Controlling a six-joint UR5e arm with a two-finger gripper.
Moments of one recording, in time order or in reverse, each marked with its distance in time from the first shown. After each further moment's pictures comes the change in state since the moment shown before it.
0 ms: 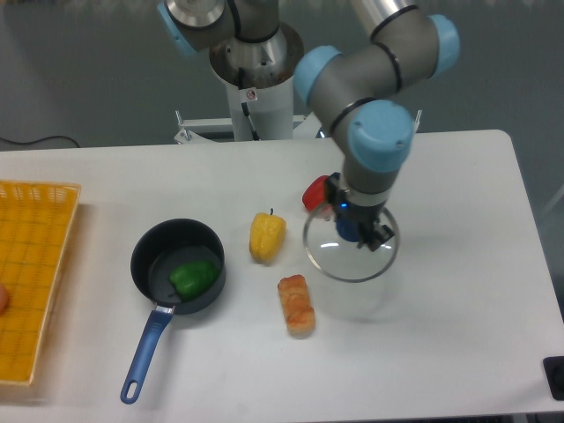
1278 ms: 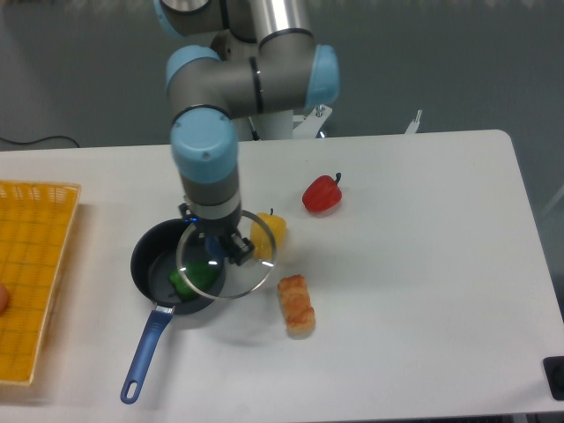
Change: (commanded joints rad) arm -0.331 0.005 -0.032 0.107 -0.017 -0.356
